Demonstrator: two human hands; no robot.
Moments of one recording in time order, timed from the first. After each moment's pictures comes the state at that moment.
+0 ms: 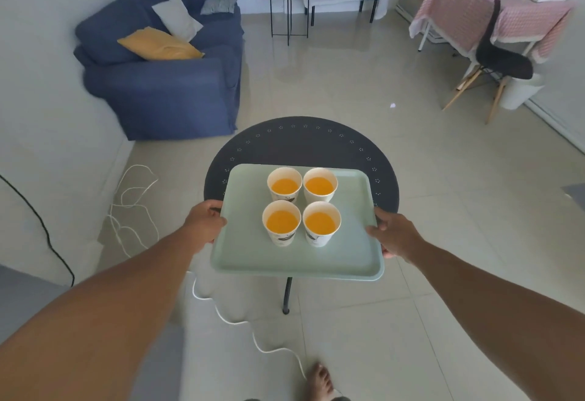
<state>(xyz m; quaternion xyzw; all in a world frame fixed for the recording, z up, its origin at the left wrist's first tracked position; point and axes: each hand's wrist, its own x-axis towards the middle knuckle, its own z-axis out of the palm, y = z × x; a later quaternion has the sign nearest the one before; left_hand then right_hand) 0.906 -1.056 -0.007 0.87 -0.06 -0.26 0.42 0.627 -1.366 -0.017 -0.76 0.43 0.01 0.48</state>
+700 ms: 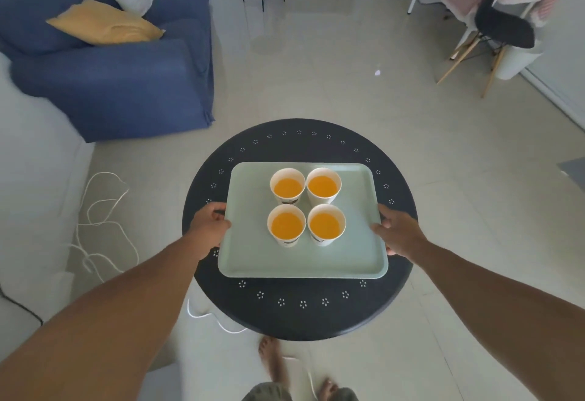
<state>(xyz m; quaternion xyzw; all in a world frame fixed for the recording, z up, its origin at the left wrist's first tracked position) 1.058 -1.175 -0.062 0.86 -0.07 -0.32 0.39 0.758 -1.465 -0.062 -0.77 0.47 0.04 0.42</state>
